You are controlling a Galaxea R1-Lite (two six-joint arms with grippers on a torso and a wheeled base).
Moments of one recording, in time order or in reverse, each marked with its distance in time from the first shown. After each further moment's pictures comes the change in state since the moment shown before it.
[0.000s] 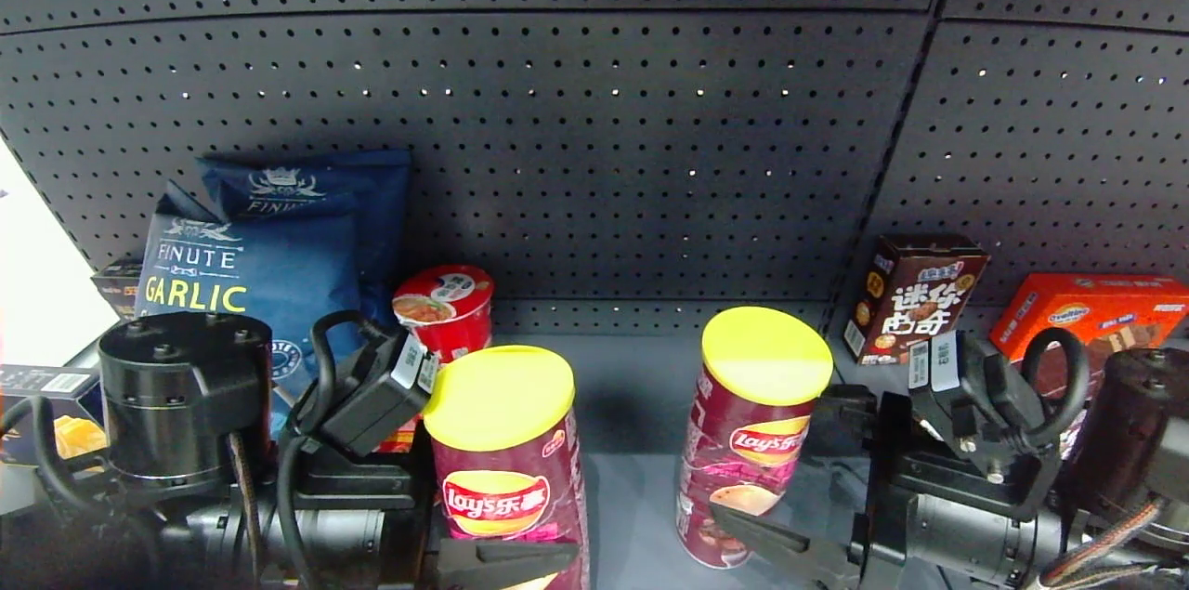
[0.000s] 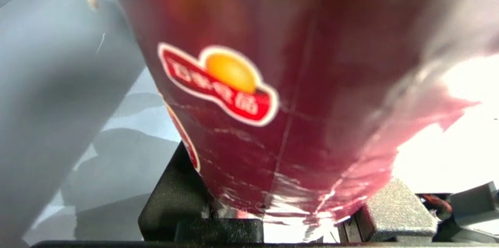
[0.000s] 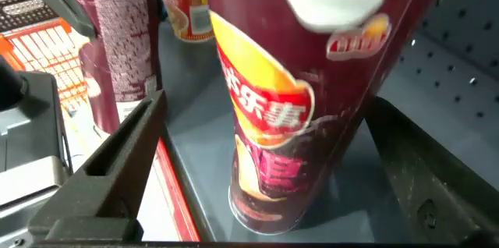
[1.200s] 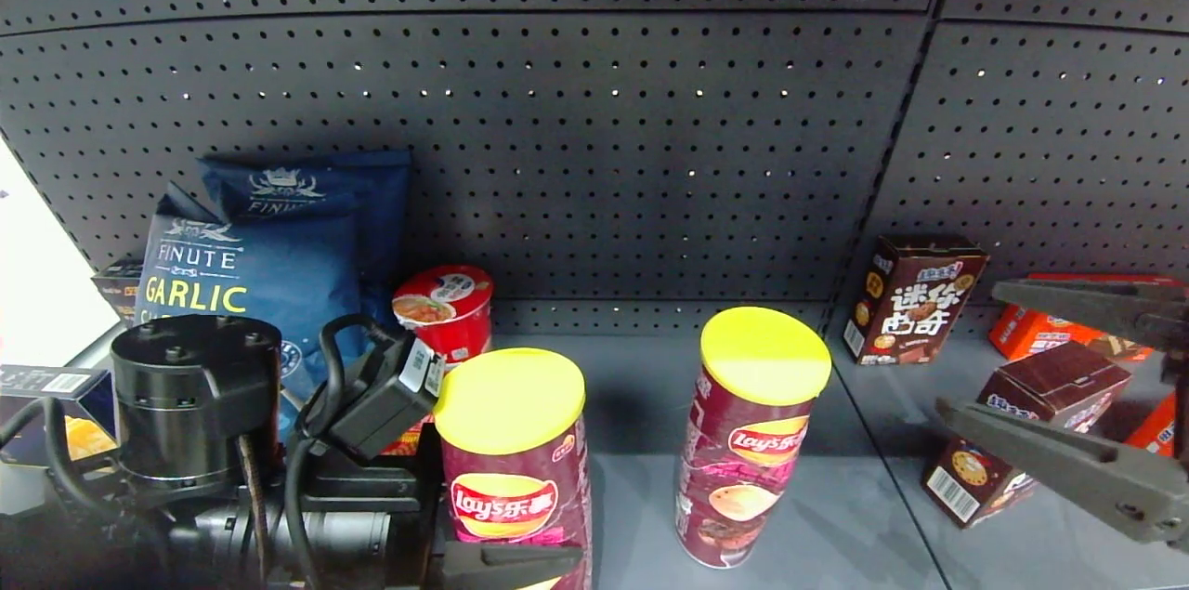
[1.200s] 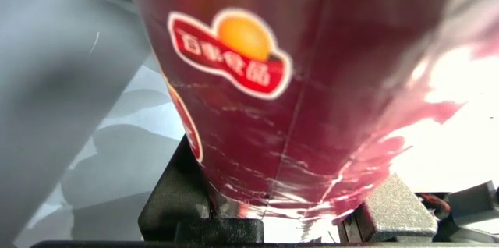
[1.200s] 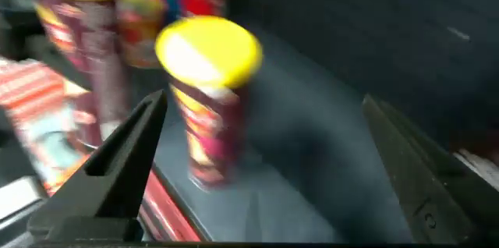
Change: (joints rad) left arm -0.006 0.011 0.000 0.000 0.000 0.001; right arm 0.000 -0.496 -0.321 0.792 -0.291 -0.022
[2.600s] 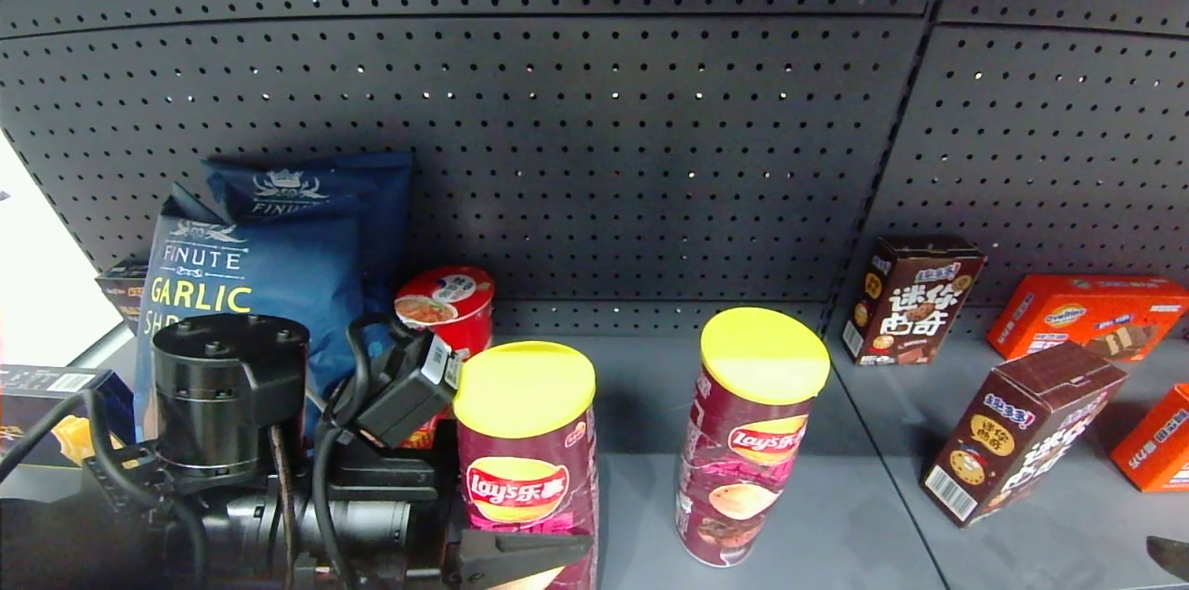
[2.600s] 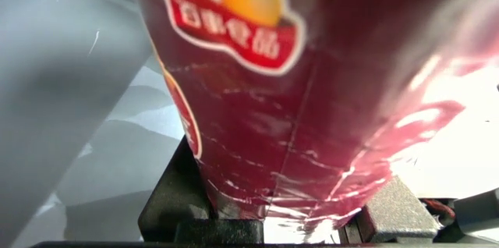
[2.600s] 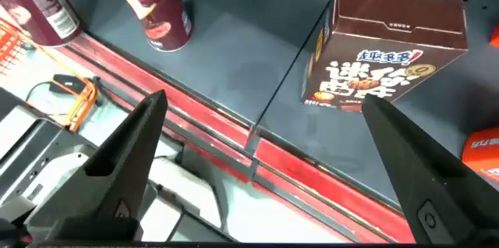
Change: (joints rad) left arm 0.000 0.059 -0.011 -0.006 -0.001 0.000; right arm -0.141 -0.167 -0.190 0.778 -0.107 0.201
